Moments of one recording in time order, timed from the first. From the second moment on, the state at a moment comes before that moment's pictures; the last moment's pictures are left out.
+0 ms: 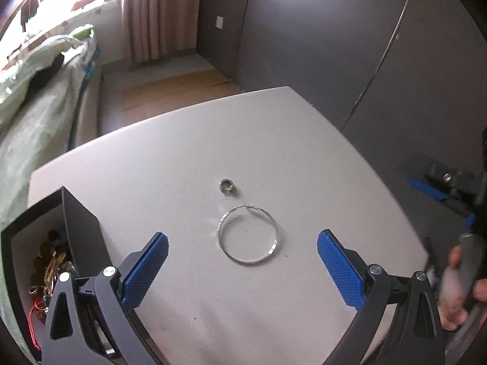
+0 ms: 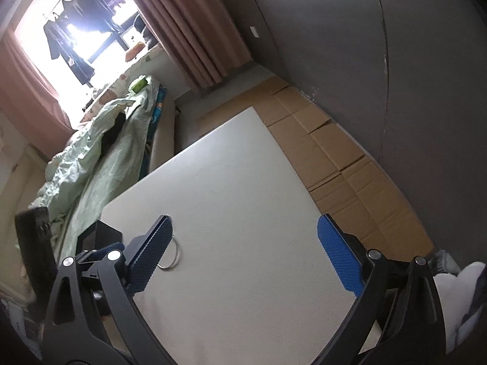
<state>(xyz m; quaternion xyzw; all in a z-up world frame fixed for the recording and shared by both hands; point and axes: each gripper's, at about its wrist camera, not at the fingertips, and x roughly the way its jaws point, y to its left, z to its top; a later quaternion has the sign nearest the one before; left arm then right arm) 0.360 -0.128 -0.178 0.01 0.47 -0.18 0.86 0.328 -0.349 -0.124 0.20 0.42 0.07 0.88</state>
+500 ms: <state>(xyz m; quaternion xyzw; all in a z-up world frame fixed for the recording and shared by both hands) 0.359 -0.146 -0.174 0.03 0.46 -0.19 0.87 0.335 -0.340 -0.124 0.21 0.42 0.08 0.88</state>
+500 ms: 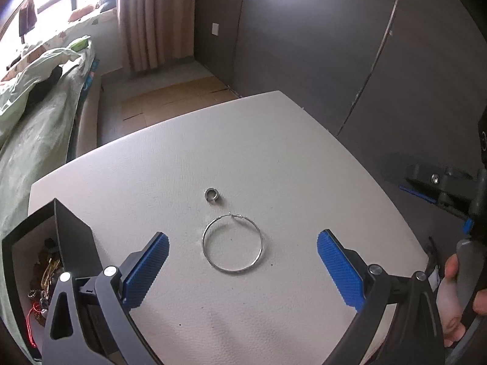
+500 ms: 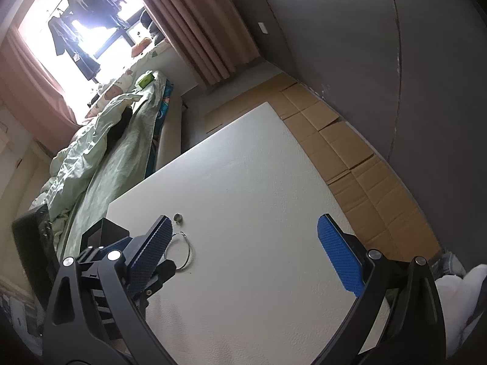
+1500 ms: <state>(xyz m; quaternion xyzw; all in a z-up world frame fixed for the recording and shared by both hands) 0.361 -0.125 -0.172 0.00 0.46 -0.19 0.87 0.341 -0.316 -0.127 0.17 0.43 0.10 0.88</state>
